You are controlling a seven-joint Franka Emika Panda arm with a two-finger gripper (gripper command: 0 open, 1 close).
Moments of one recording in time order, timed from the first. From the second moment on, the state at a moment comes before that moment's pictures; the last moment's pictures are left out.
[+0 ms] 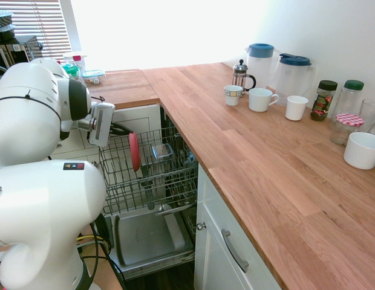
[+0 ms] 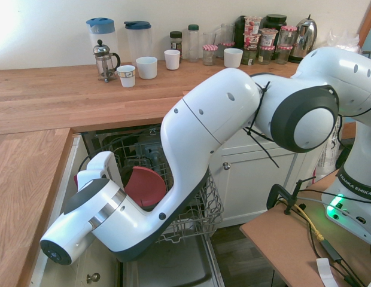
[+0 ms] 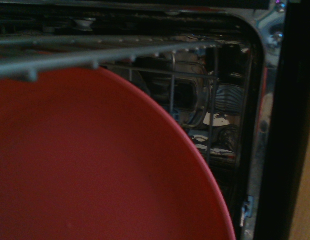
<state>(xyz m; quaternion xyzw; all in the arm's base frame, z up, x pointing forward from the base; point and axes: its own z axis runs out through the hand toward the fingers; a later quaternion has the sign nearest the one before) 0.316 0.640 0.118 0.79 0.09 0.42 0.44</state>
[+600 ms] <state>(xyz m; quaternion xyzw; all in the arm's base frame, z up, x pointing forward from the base) 0.323 0.641 0.109 0.80 0.09 0.40 0.44</state>
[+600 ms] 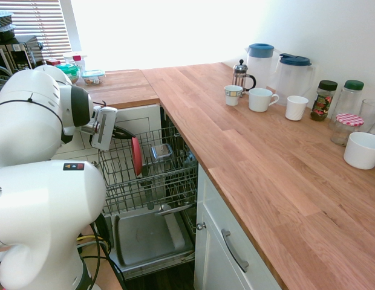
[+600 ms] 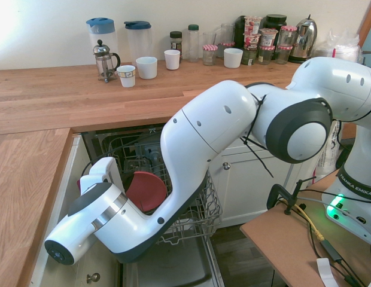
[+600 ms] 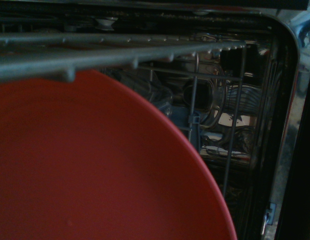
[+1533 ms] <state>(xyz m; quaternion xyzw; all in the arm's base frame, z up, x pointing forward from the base) 0.321 0.652 0.114 0.81 0.11 0.40 0.41</state>
